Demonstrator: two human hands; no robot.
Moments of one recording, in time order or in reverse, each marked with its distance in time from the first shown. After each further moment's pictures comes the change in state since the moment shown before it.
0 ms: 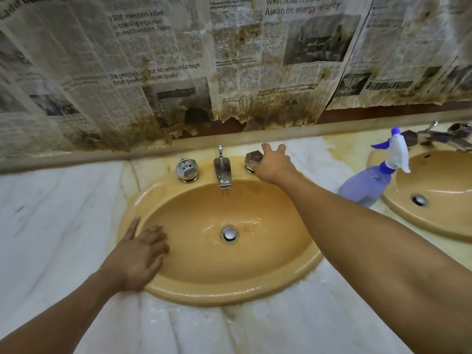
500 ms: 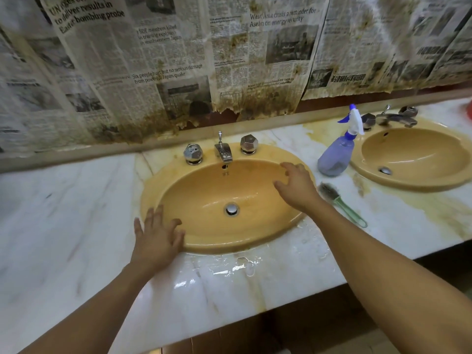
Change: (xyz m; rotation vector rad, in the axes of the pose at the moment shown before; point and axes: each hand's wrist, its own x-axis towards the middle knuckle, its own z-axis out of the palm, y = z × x) left_hand -0.051 0.075 -0.029 -0.268 -0.028 -0.522; right_hand -0.185 0.064 0.018 0.217 0.184 -0.031
